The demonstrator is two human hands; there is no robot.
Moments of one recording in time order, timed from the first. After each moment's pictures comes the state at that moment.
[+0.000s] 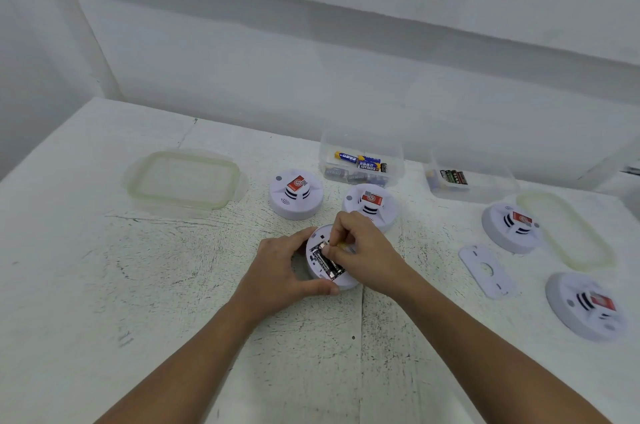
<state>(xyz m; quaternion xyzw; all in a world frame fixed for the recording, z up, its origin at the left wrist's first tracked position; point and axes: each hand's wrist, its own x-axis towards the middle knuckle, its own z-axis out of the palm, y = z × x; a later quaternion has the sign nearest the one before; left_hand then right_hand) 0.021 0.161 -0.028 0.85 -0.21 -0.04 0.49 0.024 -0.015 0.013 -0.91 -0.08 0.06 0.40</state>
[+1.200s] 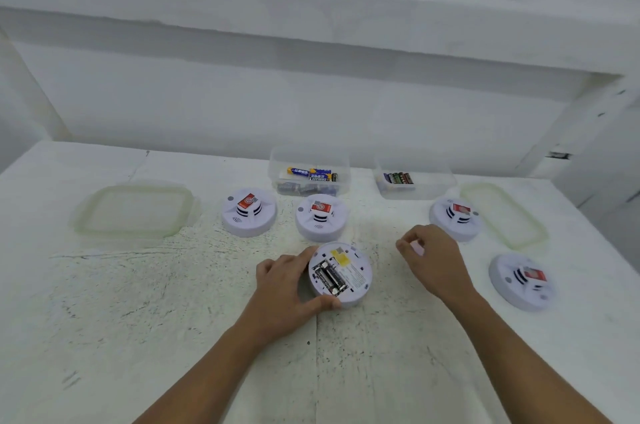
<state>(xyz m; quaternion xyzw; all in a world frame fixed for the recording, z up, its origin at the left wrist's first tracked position) 0.000 0.097 -0.025 0.89 -0.25 -0.06 0.37 -0.021 -0.163 0.010 -0.95 0.14 -0.11 0.27</state>
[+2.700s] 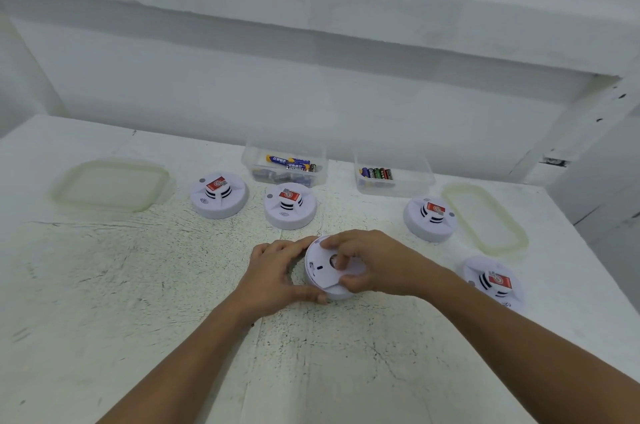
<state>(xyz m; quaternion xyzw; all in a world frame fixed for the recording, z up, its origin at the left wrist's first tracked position) -0.013 0.035 -0.014 0.89 -0.17 -0.13 0.41 -0.023 -0.170 0.056 -0.94 -0.25 0.12 0.19</state>
